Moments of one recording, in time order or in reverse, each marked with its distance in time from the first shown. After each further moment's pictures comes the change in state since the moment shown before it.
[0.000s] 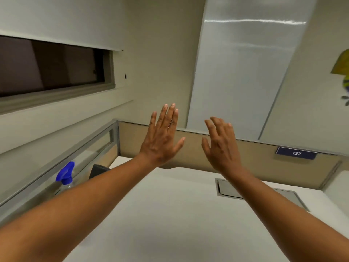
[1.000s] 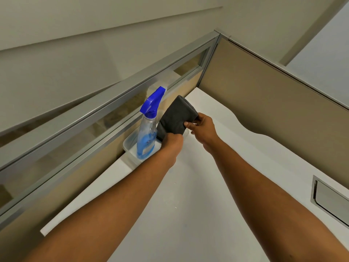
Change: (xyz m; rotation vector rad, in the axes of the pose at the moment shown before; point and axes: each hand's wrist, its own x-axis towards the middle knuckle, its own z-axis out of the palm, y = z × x) left_hand -0.211 -0.190 0.154 -0.575 -0.791 -1.379; right_hand -0.029 -0.289 0.354 1.065 -0.934 0.545
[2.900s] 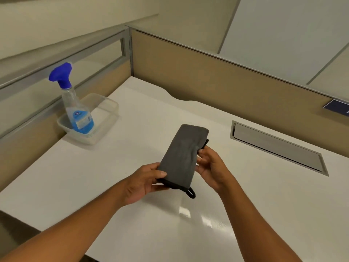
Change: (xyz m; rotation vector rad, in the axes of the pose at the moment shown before) left_hand -0.243 -0.055 0.166 -0.788 -0.793 0.216; right_hand -0.352 0.111 -0.221 0.874 0.021 0.217
